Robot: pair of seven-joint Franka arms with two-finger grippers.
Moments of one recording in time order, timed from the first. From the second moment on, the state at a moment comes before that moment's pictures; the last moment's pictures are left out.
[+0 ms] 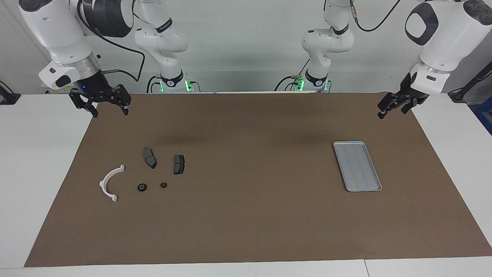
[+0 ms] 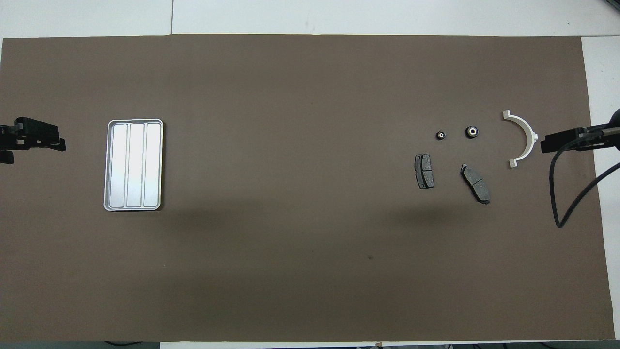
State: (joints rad) left arm -0.11 0.00 0.14 -1.66 -0.03 1.66 -0.12; right arm -0.13 -0.02 0.04 -1.72 0.01 1.75 -0.15
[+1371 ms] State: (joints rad) left arm -0.11 0.00 0.14 -1.66 -0.03 1.66 -0.12; right arm -0.10 0.45 0.05 -1.64 -0.02 2.12 -0.15
